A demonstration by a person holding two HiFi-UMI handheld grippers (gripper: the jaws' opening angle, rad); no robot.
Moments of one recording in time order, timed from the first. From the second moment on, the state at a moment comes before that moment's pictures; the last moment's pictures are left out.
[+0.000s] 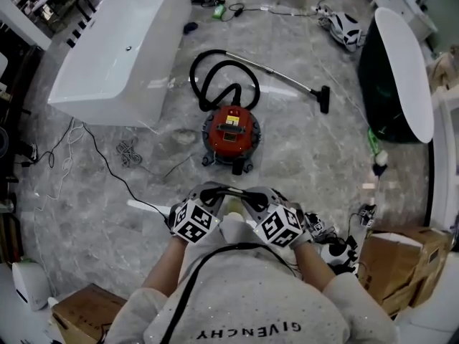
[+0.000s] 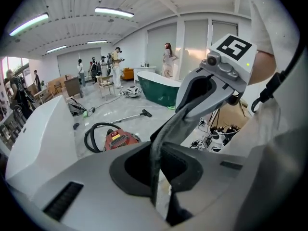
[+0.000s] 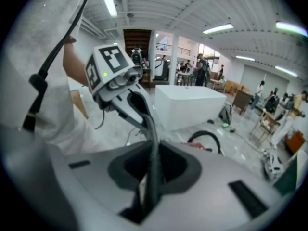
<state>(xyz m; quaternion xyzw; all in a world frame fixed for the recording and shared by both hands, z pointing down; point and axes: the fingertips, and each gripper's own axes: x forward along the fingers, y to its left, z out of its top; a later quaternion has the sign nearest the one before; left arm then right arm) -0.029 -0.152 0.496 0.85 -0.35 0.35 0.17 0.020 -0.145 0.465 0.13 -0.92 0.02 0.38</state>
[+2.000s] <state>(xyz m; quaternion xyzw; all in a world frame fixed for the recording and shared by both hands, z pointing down) -0.051 -0.149 0.449 0.89 -0.28 0.32 0.17 -0.007 -0.135 0.420 0.17 -0.92 0.05 0.36</state>
